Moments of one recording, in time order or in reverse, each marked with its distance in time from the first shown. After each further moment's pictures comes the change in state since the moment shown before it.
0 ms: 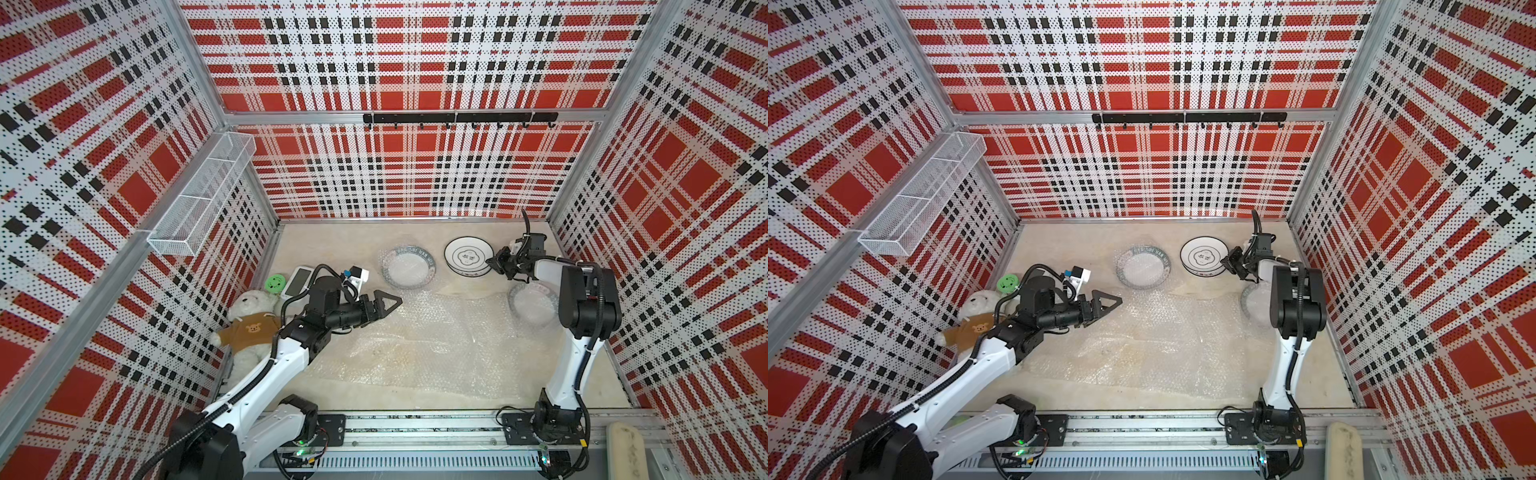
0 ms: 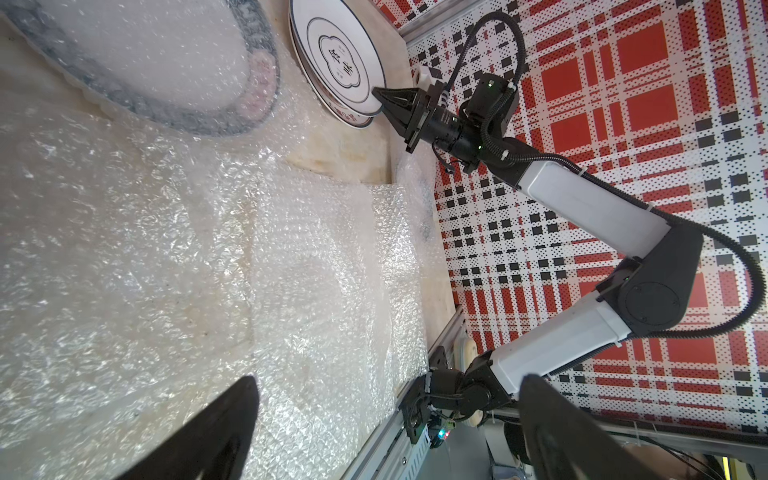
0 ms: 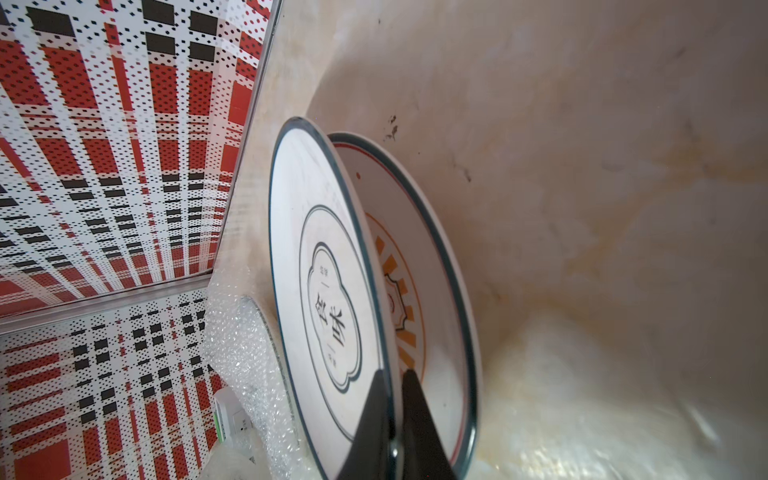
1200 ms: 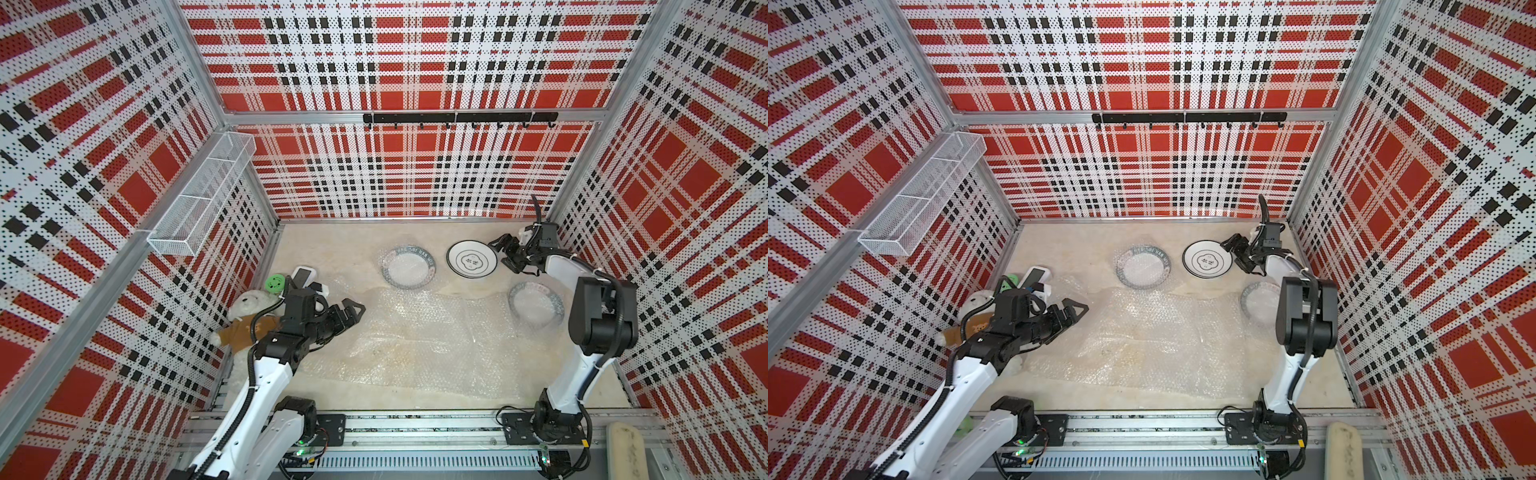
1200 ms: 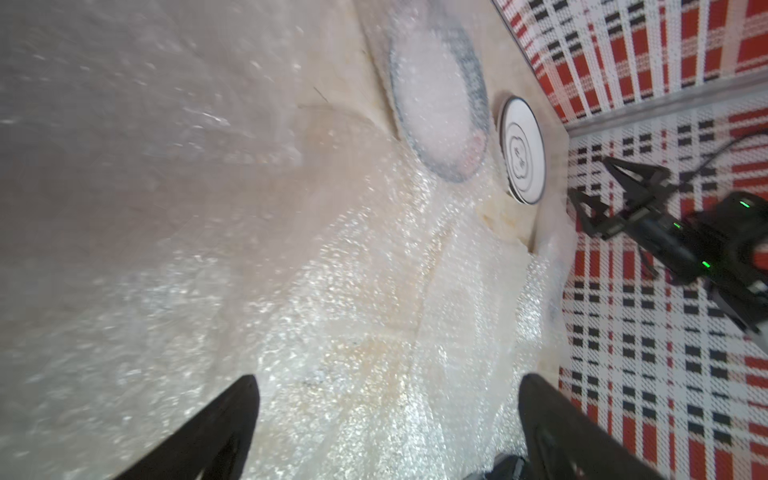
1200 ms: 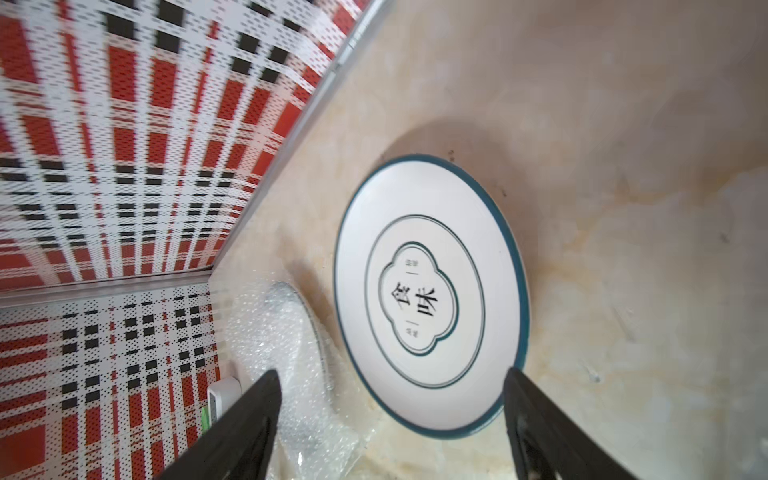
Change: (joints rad) left arm 0.268 -0.199 -0.010 -0.489 -0.285 0.129; right arm -0.003 -0.241 0.018 -0.164 0.074 -0.099
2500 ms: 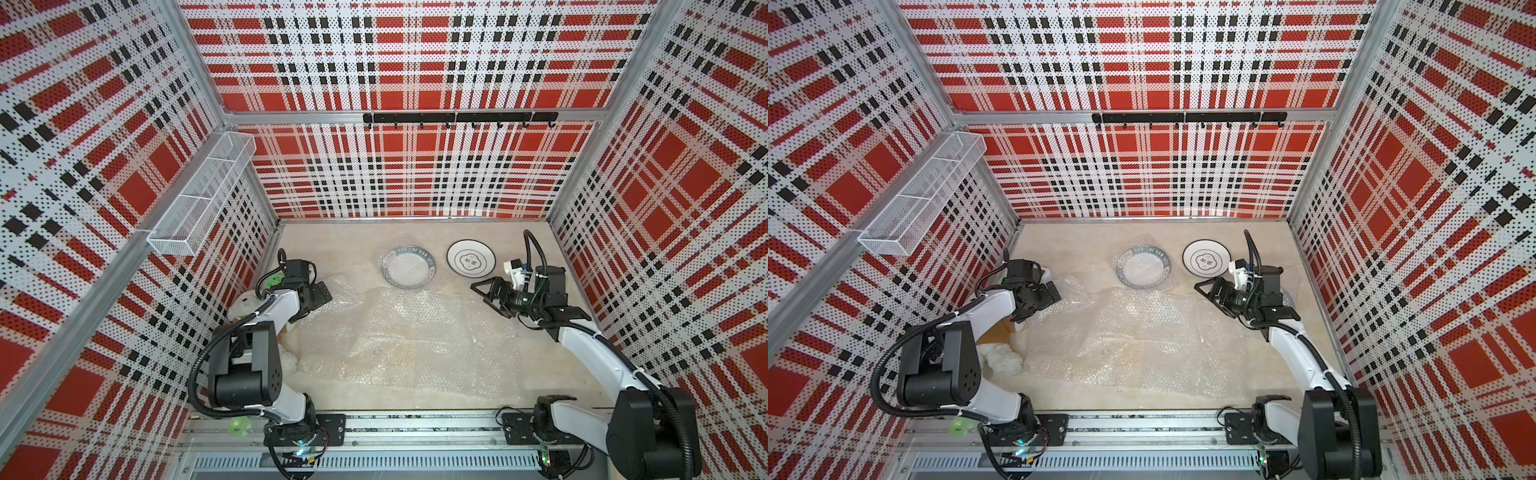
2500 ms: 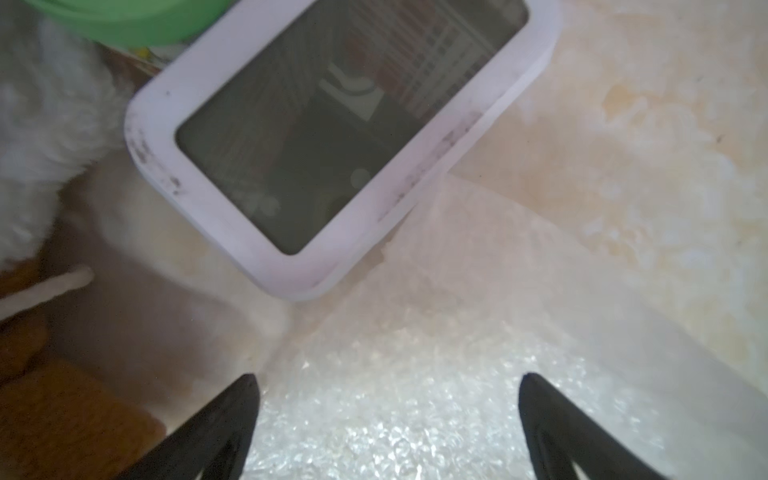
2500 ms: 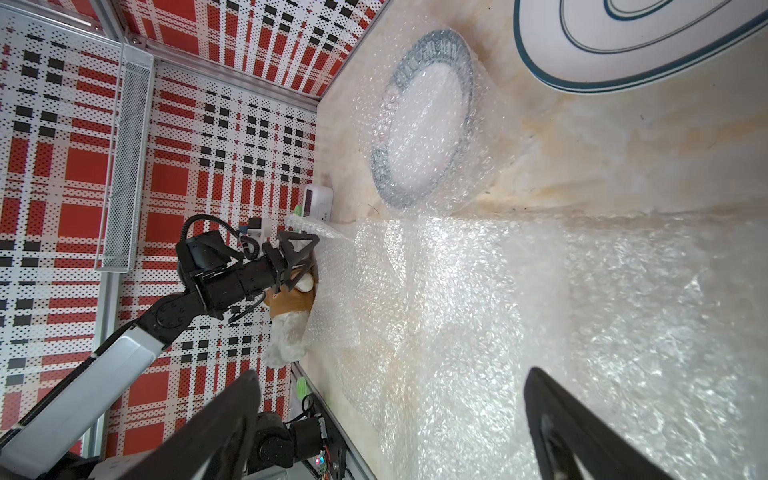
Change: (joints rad) left arm 0.204 0.727 0.254 0.120 -0.477 0.237; right arm 0.140 -0.657 -0.642 0.075 -0.312 -0.008
